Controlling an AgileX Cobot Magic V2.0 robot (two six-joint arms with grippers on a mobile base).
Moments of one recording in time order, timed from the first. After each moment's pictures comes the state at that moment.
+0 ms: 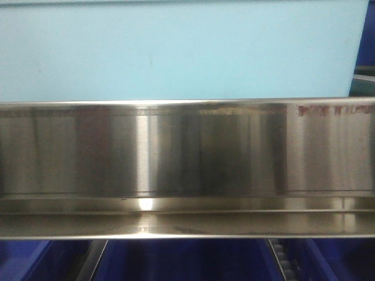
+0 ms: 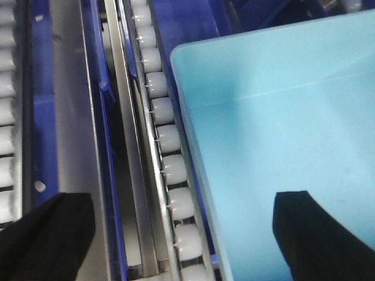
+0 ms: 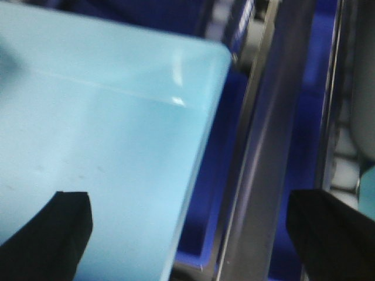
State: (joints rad) left arm -0.42 1.42 -1.61 0.06 1.22 -0.12; right arm 0.41 1.44 -1.58 0.08 1.18 0.09
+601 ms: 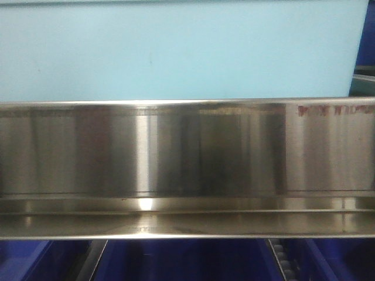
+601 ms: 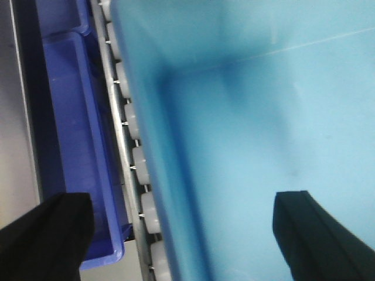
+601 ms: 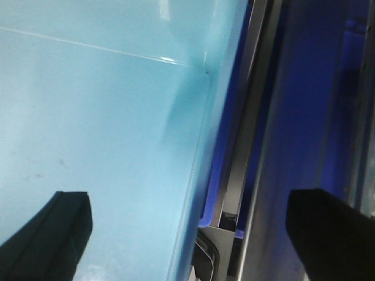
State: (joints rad) left arm -0.49 1.62 -1.61 0.11 1.22 -0.16; right arm 0.41 1.62 -1.58 0.09 1.20 0.12
